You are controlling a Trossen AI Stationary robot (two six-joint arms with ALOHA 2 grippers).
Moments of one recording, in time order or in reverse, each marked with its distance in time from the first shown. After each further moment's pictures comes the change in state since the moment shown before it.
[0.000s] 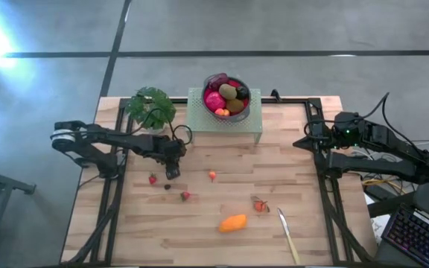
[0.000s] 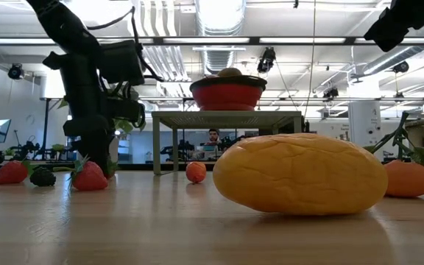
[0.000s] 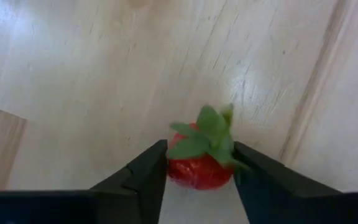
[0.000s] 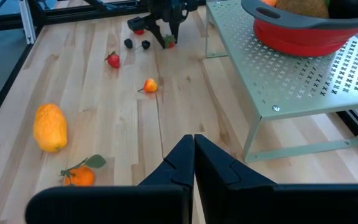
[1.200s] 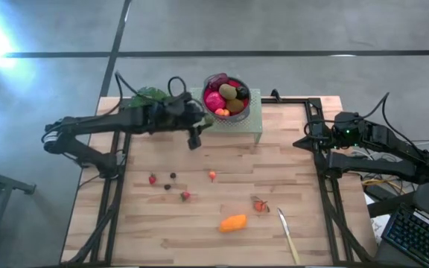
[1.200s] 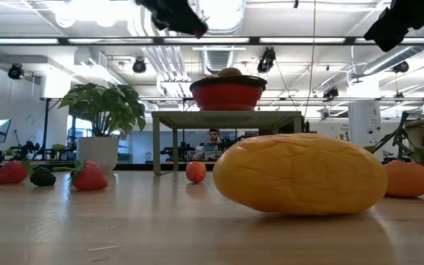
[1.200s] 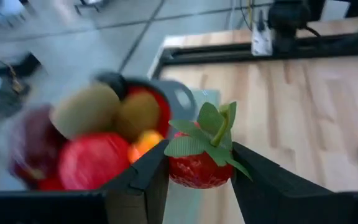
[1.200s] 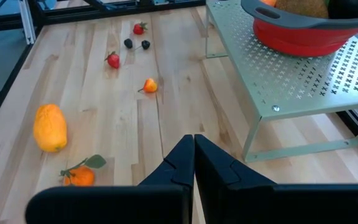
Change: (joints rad) left arm 0.032 -0.098 0.627 0.095 -0.056 0.374; right arm -0.001 0.000 0.000 0.000 0.000 0.000
